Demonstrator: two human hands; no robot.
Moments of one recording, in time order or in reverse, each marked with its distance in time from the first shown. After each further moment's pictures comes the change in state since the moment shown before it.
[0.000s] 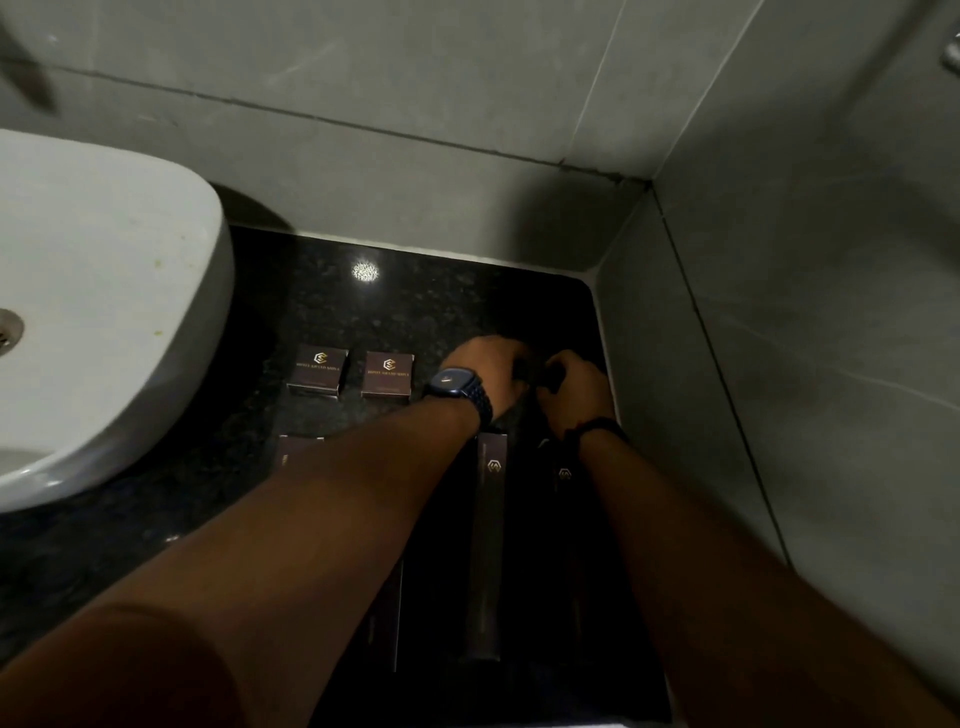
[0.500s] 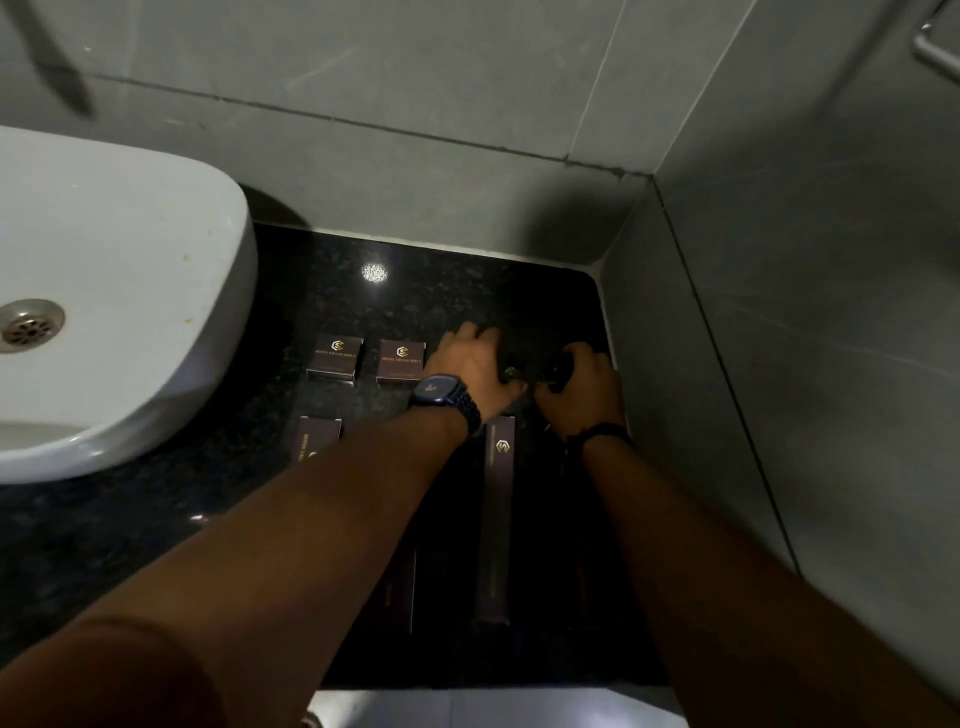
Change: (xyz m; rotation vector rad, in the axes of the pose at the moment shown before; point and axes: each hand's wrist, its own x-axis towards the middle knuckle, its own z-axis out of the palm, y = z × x) left_hand -0.032 -0.012 -0.001 0.041 0.134 -0.104; right_hand -0.030 -0.002 -0.001 0.002 0.099 -0.037
